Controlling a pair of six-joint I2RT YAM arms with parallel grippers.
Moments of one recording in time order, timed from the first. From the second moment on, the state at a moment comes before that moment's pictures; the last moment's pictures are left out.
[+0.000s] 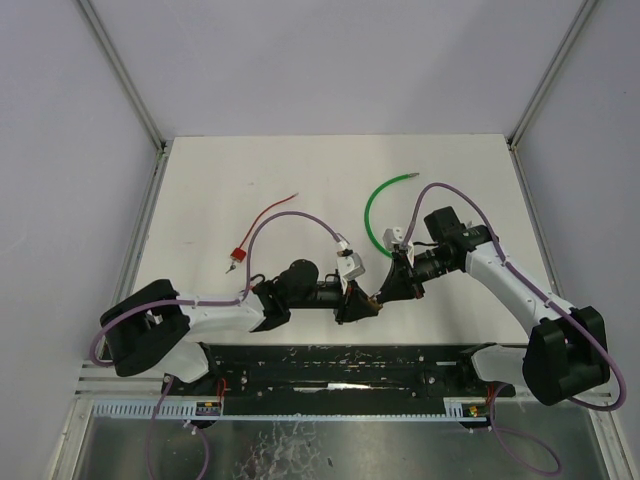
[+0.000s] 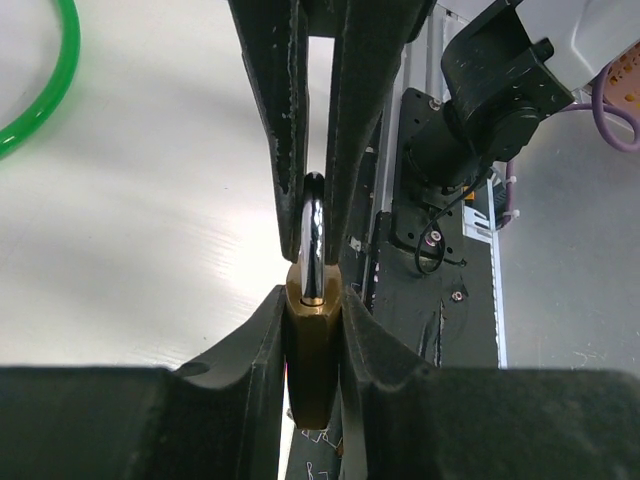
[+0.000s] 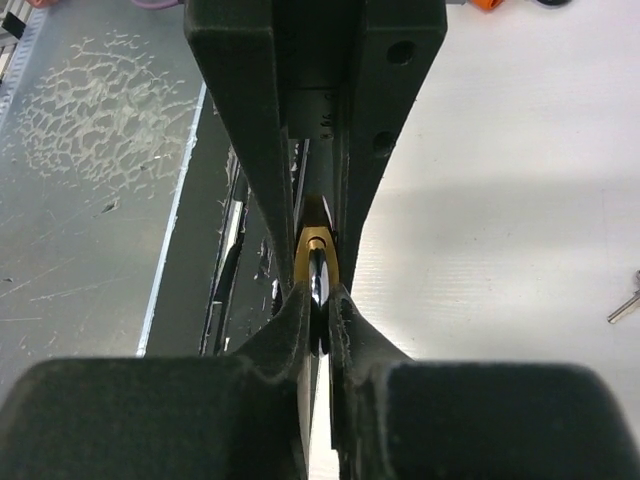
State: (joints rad) left arm -1.01 1.45 0.56 0.69 0.44 -0.30; right arm 0.35 1.27 0.87 -0.93 -1.22 -0.97
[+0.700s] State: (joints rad) left arm -0.95 1.25 0.29 1.08 0.37 -0.42; right arm 0.24 1.27 0.99 -1.18 -1.21 -1.14
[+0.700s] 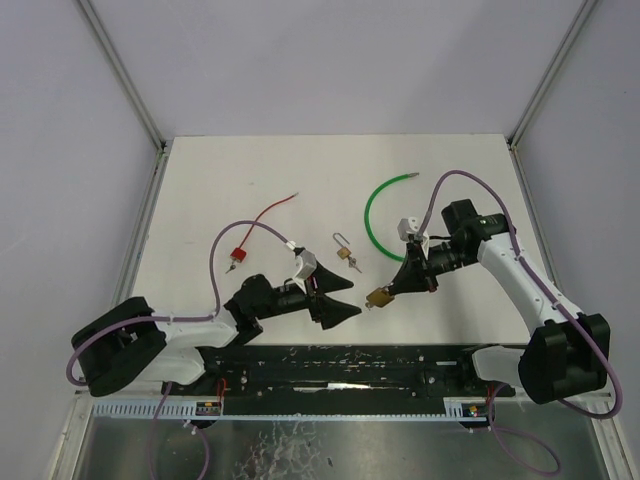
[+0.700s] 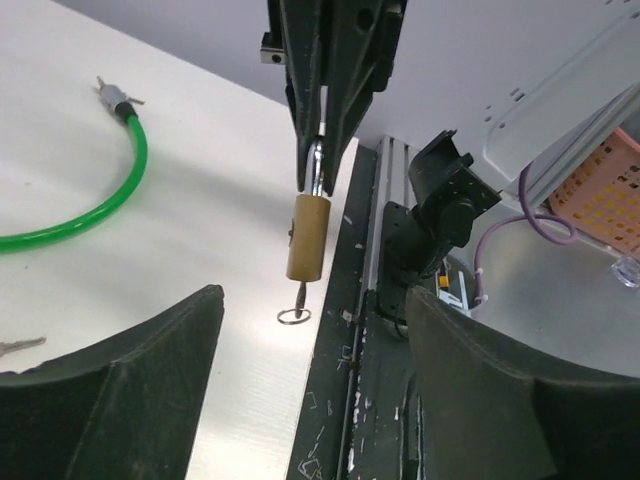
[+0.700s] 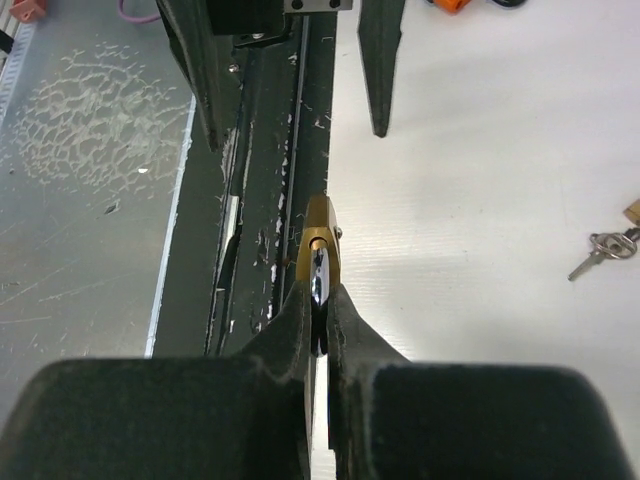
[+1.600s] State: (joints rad) left arm -0.97 1.57 0.39 1.27 0.37 -0.58; right arm 0.19 1.26 0.99 -1.21 -1.22 -1.16
